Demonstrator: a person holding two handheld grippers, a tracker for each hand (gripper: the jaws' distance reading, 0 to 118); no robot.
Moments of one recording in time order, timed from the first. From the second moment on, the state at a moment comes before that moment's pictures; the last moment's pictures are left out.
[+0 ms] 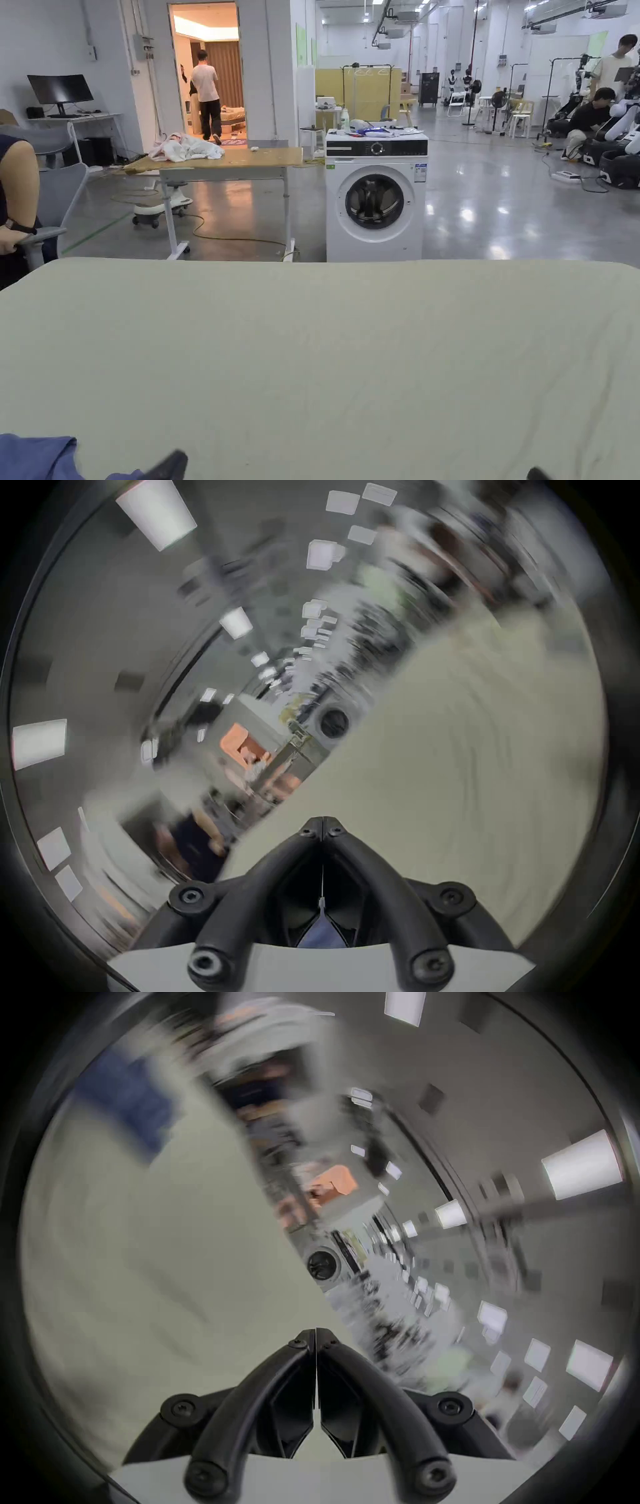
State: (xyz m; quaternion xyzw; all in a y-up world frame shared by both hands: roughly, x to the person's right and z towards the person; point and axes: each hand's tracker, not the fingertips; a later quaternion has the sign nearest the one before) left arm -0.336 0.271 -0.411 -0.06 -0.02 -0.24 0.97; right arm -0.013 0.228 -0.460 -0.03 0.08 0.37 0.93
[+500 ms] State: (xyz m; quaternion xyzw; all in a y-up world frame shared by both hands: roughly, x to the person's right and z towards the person) left arm -0.364 0.270 -0.398 0.01 -0.07 0.07 1.00; right arm 0.032 0.259 -0.461 -0.05 0.10 -0.01 0.99
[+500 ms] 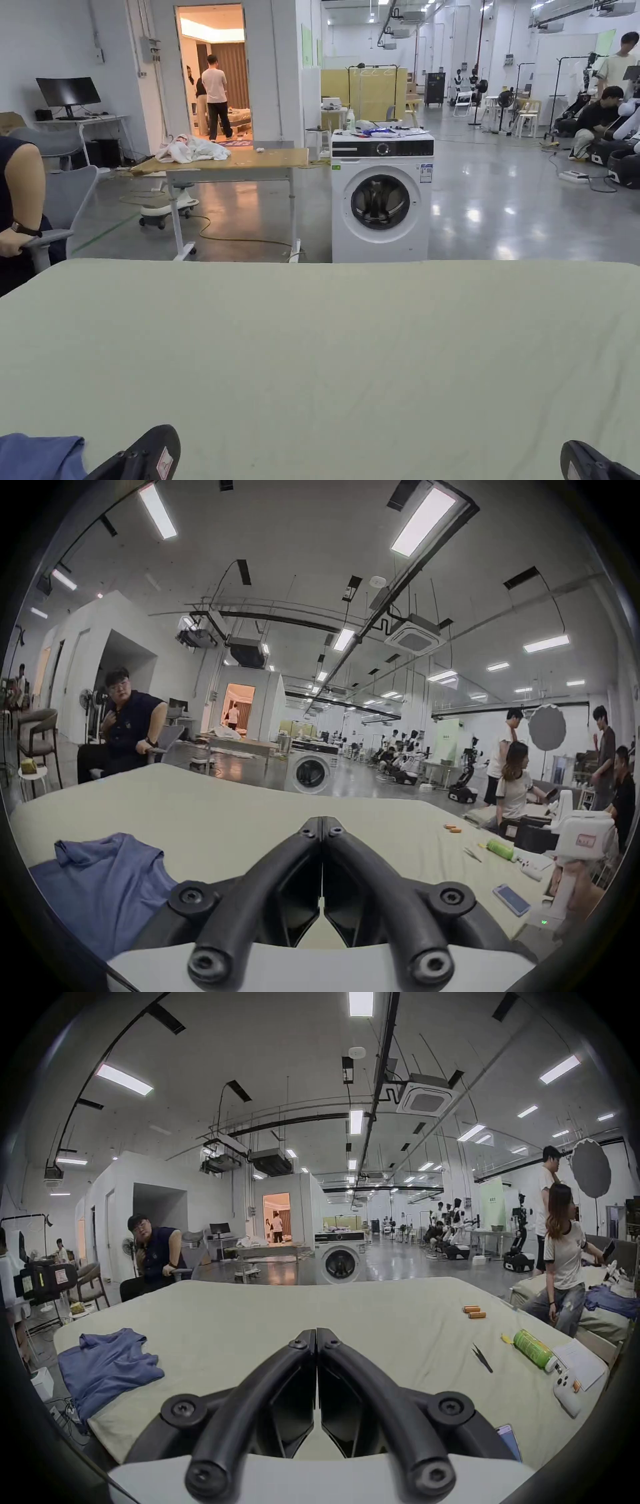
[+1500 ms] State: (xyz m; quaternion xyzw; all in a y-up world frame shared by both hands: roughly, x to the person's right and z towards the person) left arm -0.383 0.275 -0.362 0.00 0.04 0.02 1.00; right arm 0.005 0.254 -0.474 -0.05 0.17 0.02 0.98
